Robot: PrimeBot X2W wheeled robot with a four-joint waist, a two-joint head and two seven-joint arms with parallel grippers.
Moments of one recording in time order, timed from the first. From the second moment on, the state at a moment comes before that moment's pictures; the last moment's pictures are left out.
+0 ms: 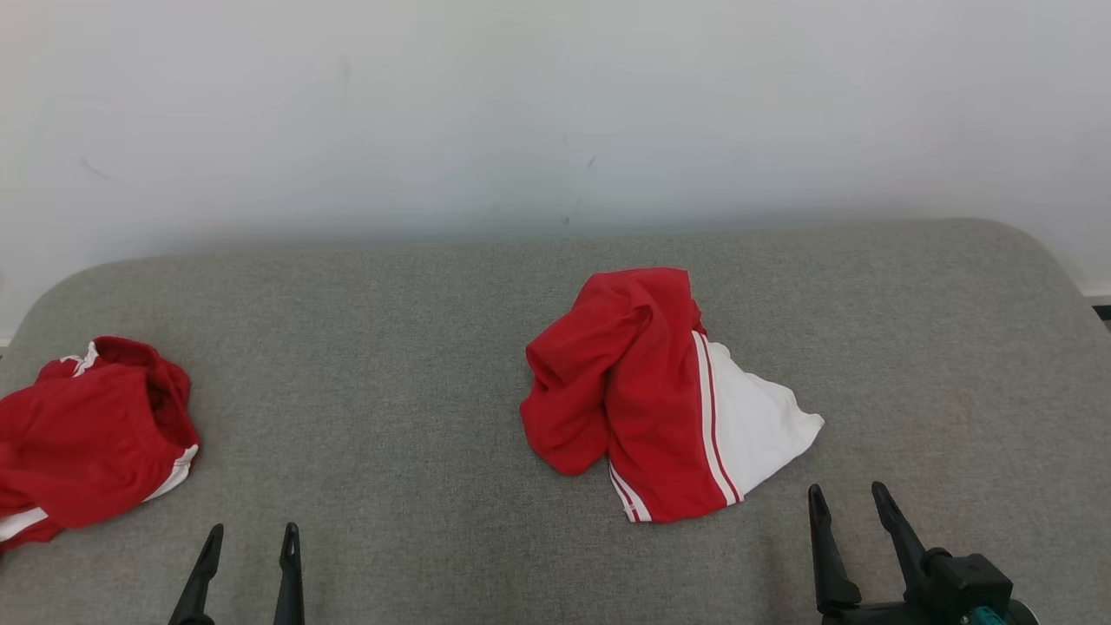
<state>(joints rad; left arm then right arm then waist) 0.07 0.13 0.02 0.14 -0.12 -0.09 -0.26 -0.01 -0.05 -0.05 0.29 0.10 0.13 -0.26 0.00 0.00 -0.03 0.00</state>
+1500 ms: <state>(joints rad) 0.07 0.10 0.06 0.16 -0.09 -0.11 -0.26 -0.01 -0.05 -0.05 0.30 0.10 0.13 -0.26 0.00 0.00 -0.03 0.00</state>
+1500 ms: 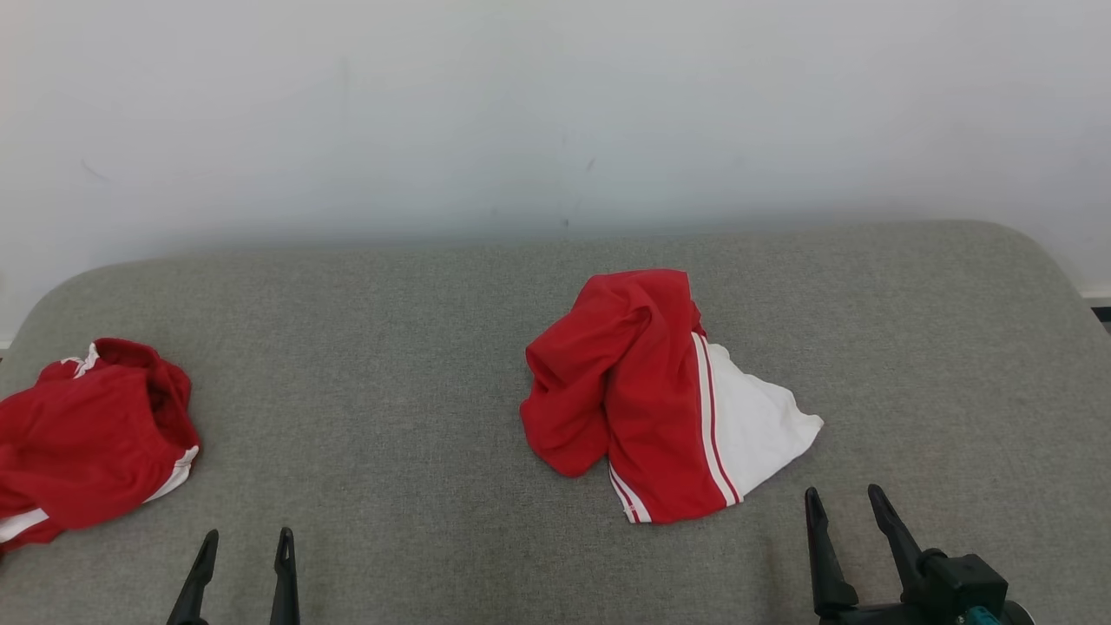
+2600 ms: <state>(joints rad) -0.01 0.08 0.05 0.18 -0.08 -0.12 -0.26 -0.46 -0.23 -0.03 0.77 0.13 0.13 -0.26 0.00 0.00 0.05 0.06</state>
